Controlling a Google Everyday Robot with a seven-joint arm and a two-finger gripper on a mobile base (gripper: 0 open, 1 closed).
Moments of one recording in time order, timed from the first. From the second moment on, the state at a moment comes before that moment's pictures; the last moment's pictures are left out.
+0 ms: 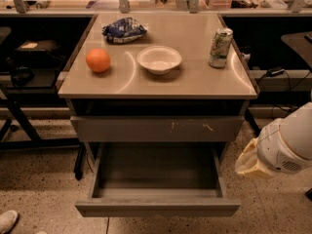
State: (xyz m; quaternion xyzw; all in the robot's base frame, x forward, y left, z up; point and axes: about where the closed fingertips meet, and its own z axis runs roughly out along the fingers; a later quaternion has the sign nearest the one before) arm 0.377 -0.215 0.780 -0.61 0.78 0.07 0.15
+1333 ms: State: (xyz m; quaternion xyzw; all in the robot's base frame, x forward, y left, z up) arm 0.356 -0.219 0.617 -0.56 0.80 0.17 0.15
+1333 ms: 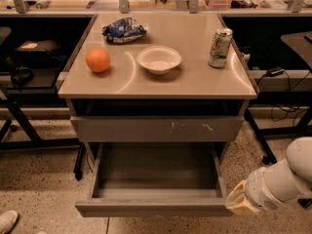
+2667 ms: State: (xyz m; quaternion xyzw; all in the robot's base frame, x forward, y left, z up) arm 0.364 -0.246 0.476 -0.49 0.82 0.19 0.24
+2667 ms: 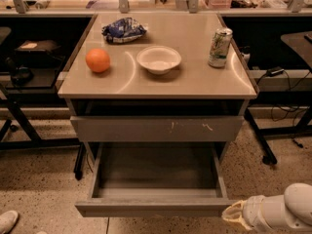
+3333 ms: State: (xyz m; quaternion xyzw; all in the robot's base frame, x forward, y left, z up) arm 0.386 -0.212 0.436 -0.49 0.80 0.23 0.24
